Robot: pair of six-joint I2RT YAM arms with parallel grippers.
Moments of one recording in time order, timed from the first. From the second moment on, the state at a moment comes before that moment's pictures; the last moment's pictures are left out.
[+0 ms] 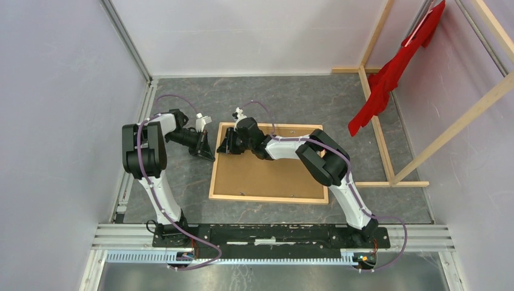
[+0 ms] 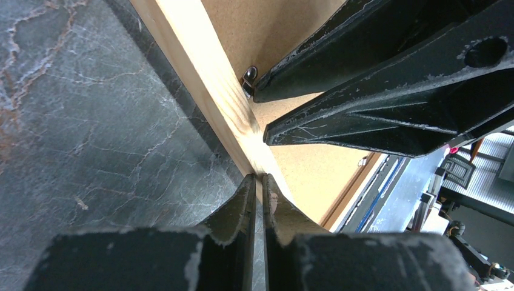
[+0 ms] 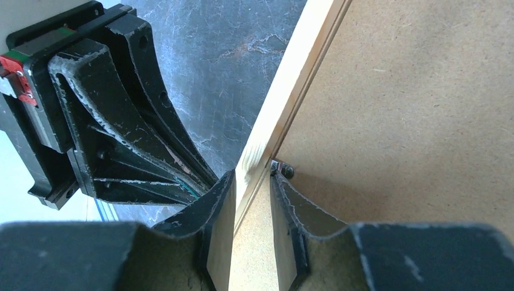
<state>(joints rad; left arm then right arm) 0.09 1.99 1.22 -0.90 0.82 0.52 0.86 2.28 1.47 0.30 -0.23 0.81</state>
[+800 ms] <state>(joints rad) 0.09 1.98 1.26 -0.93 0.73 0.57 0.69 1.90 1.14 0.30 -0.26 0.75</state>
